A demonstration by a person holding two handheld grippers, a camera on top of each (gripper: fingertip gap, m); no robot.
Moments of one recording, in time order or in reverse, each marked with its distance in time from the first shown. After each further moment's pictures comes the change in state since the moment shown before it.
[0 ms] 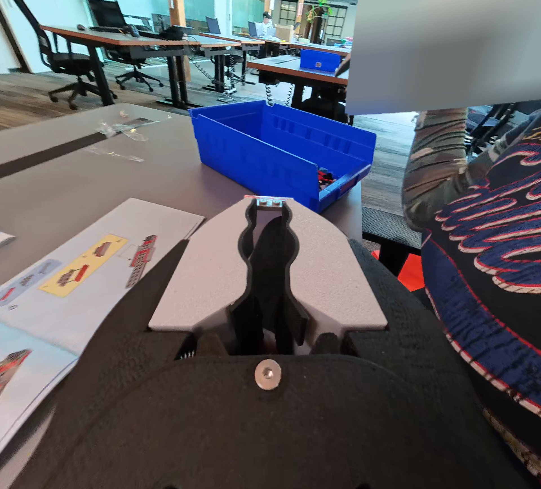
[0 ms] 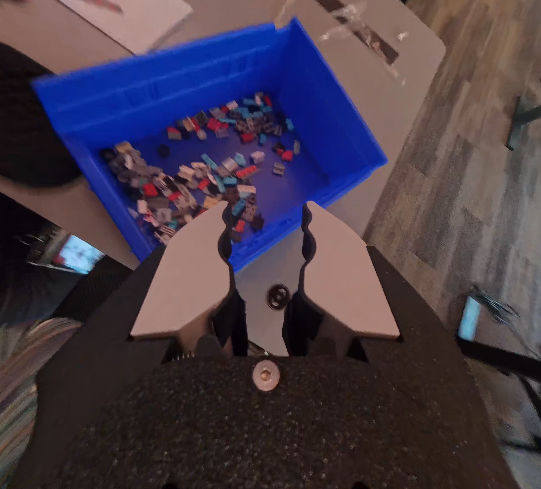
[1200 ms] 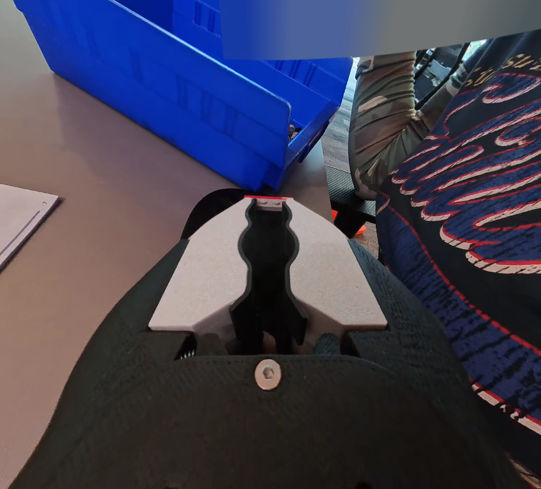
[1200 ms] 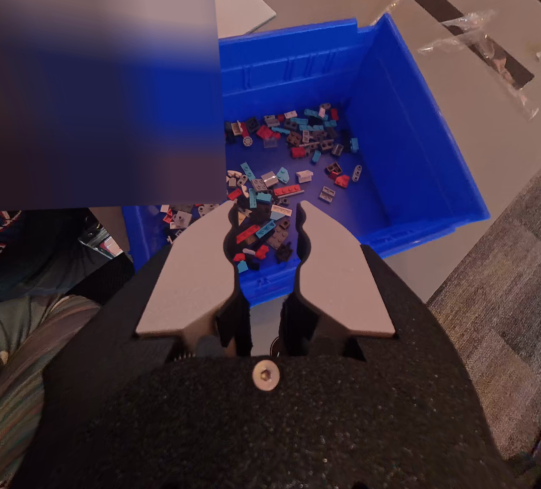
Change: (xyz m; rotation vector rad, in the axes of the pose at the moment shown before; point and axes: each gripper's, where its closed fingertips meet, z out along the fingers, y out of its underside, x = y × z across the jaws) left arm 0.042 0.073 0.098 -0.265 0.264 -0.159; right arm -0.016 0.008 0.057 0.059 -0.339 -0.059
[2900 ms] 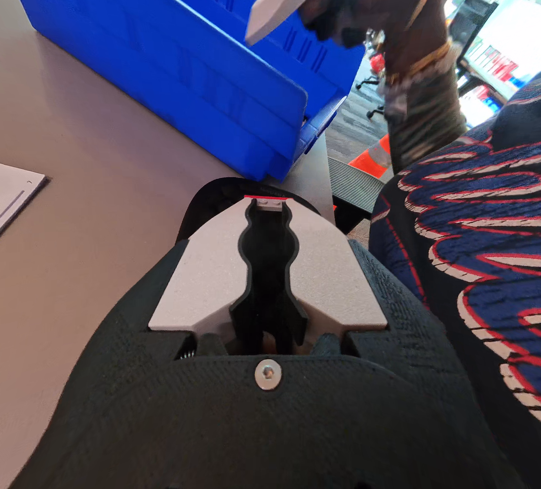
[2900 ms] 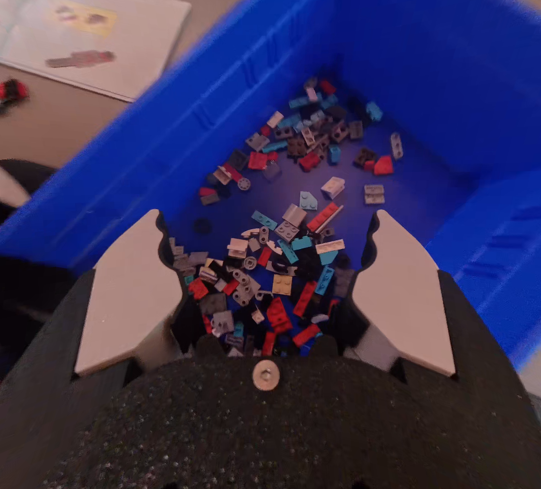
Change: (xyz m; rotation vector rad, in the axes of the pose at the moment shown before) left arm -0.006 0.007 0.003 -0.057 0.009 -0.077; right arm -0.009 -0.007 0.090 -0.090 0.204 0.474
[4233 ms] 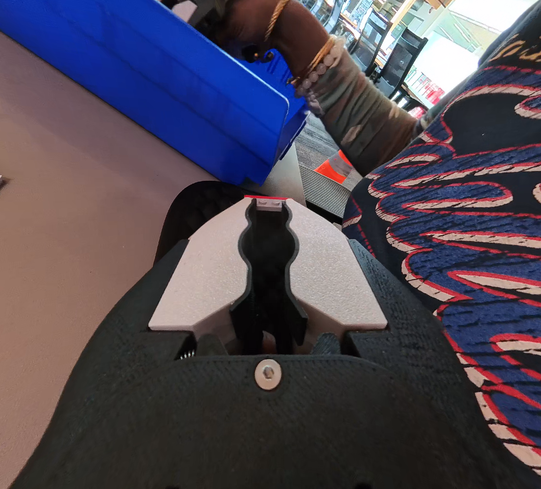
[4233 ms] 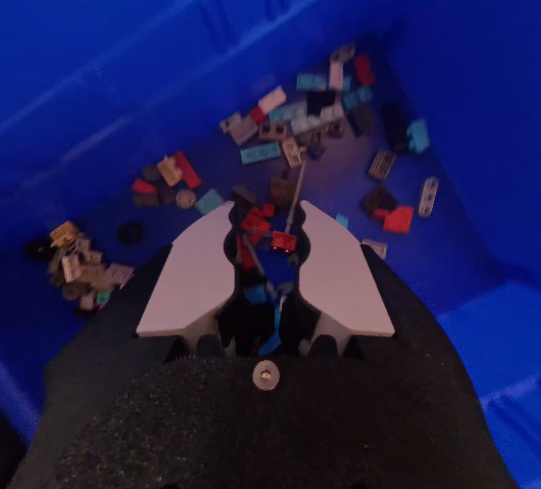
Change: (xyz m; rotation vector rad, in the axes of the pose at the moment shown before) left arm 0.009 -0.003 -0.006 0.035 0.140 -0.059; right arm 0.020 0.014 0.068 -0.252 -0.114 -0.236
